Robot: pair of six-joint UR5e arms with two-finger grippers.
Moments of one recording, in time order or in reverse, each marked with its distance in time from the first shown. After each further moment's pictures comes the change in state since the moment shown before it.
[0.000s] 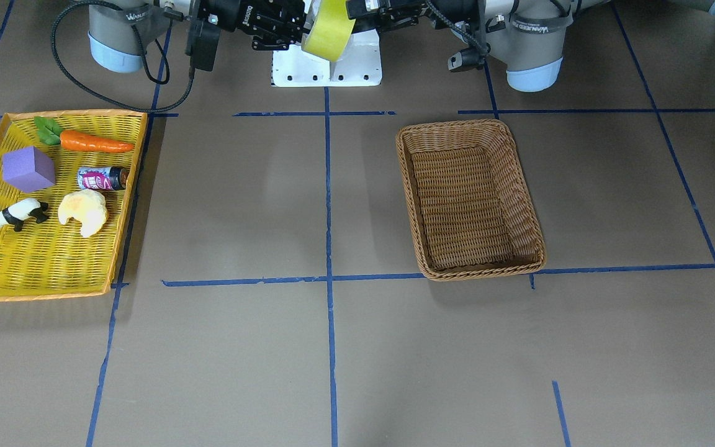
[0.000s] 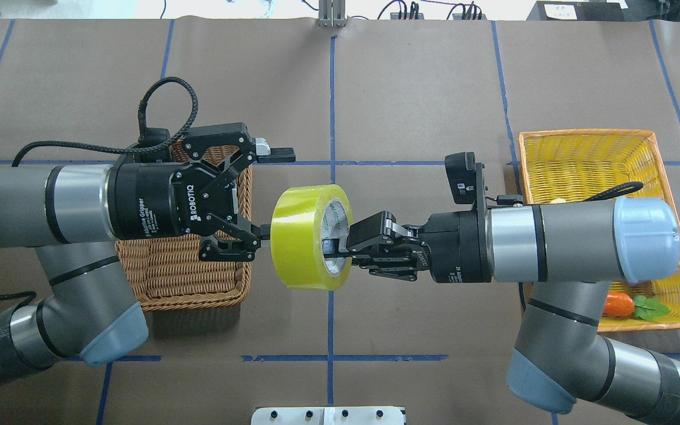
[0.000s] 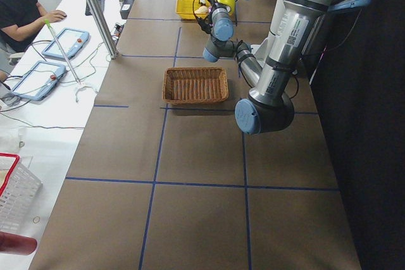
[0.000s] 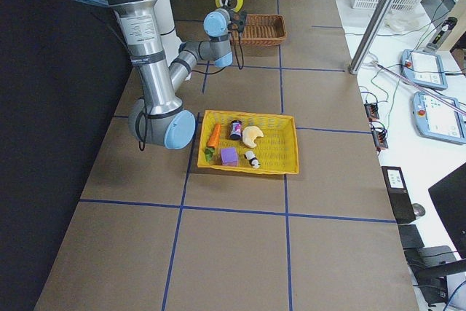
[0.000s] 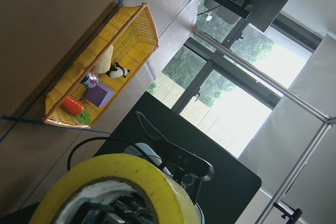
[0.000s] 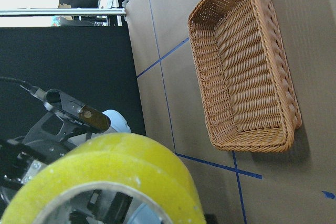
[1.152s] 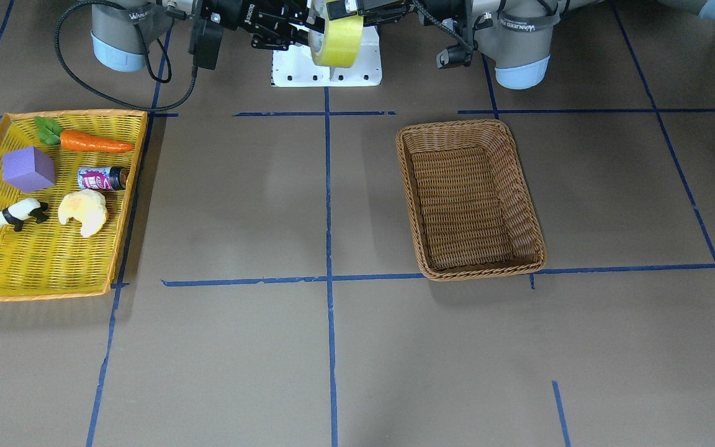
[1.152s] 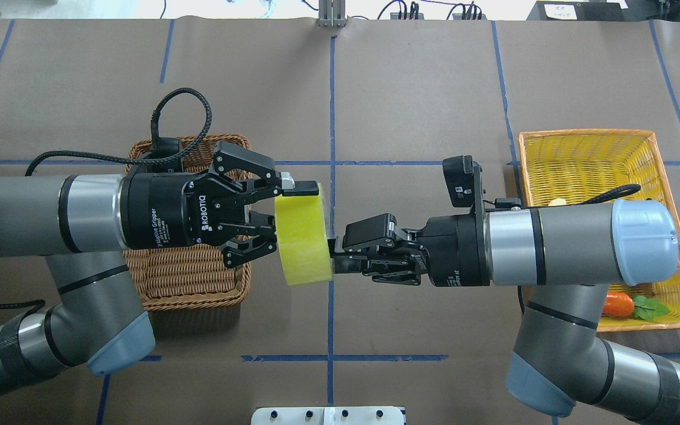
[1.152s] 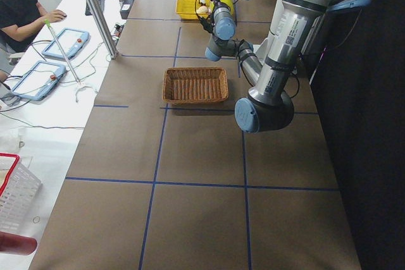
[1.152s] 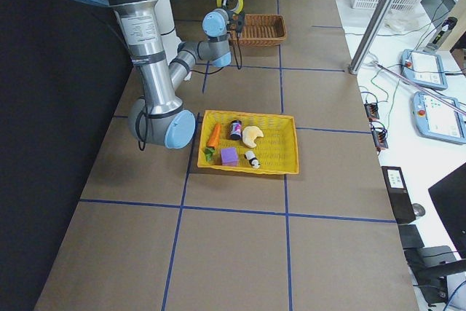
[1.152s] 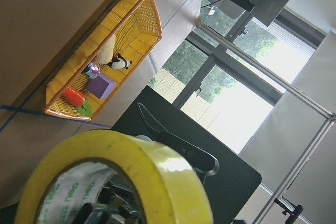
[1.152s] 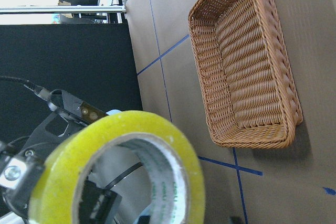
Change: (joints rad) left arm 0.021 -0.008 0.002 0.008 0.006 0.002; right arm -0.005 0.001 0.002 0.002 0.001 0.000
